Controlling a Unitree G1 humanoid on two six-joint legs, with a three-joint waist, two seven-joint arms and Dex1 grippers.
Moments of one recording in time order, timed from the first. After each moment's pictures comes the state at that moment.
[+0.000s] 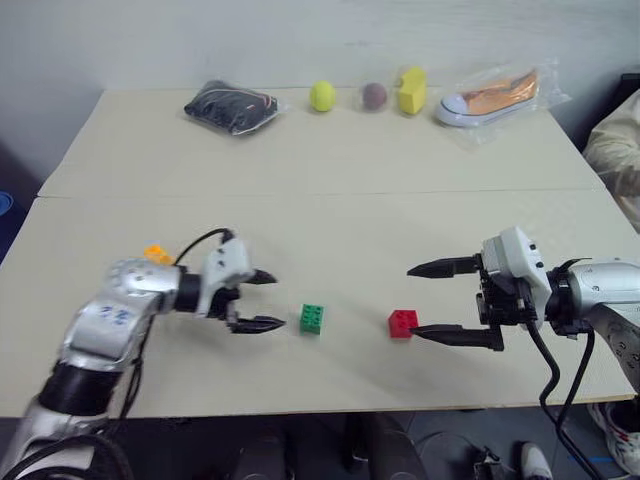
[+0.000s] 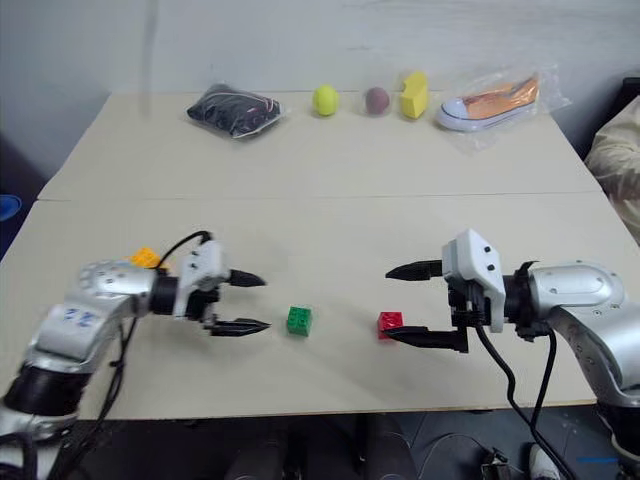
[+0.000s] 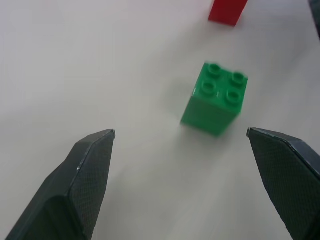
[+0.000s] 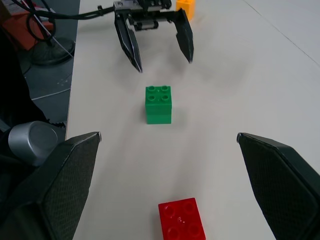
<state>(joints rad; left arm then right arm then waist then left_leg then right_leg) -0.26 0.81 0.08 -0.29 -0.32 0.68 -1.10 -0.31 -0.95 -0.09 -0.42 0.68 0.57 1.19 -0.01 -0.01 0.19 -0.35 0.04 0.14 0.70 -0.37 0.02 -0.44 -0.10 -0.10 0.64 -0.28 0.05</state>
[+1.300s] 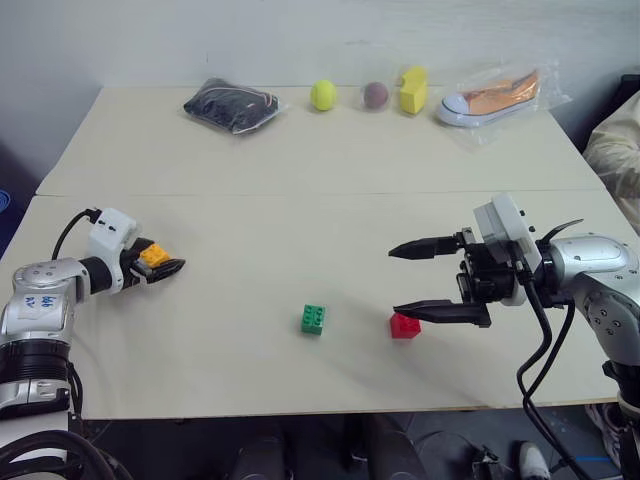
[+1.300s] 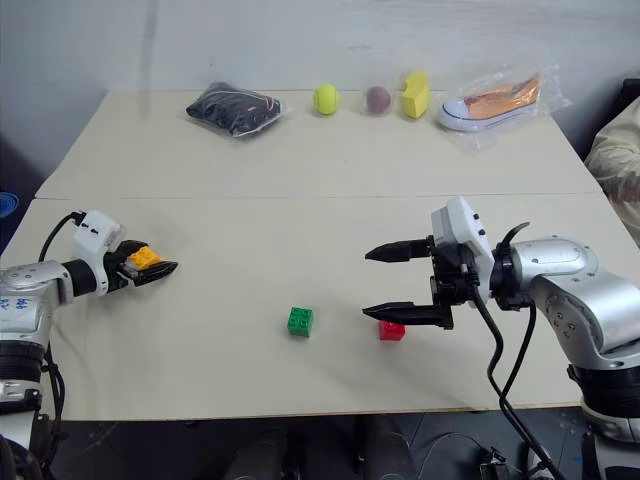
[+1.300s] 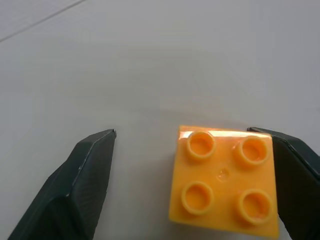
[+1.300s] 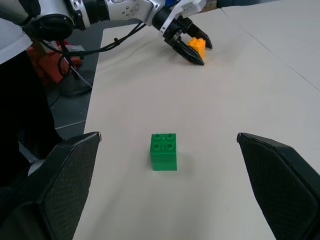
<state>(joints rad) -0.49 0.83 0.18 0.49 -0.16 0.36 -0.84 -0.46 -0.87 -0.05 -0.35 0.77 0.66 1.21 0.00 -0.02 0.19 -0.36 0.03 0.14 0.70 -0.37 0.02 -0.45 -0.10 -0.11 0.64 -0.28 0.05</state>
